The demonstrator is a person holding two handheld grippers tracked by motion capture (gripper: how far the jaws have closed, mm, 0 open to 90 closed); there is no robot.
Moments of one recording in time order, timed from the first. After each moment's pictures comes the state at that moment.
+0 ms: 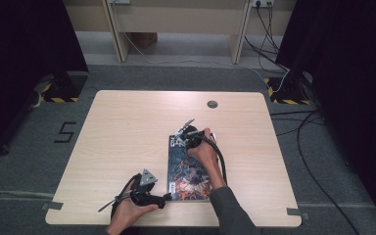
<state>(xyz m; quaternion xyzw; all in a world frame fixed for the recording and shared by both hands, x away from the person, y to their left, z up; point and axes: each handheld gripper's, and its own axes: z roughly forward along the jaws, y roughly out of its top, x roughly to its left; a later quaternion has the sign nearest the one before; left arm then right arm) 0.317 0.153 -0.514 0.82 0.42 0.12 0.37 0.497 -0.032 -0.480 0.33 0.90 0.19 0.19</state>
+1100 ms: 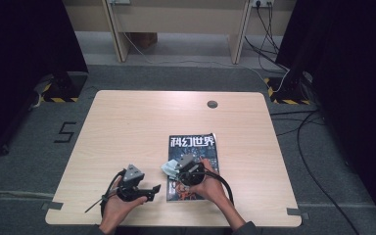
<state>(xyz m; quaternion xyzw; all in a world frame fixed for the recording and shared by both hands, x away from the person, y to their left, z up) 0.323 0.196 -0.494 0.77 0.47 0.14 0.41 0.379 -0.042 -0.488 0.20 0.93 0.28 0.14</state>
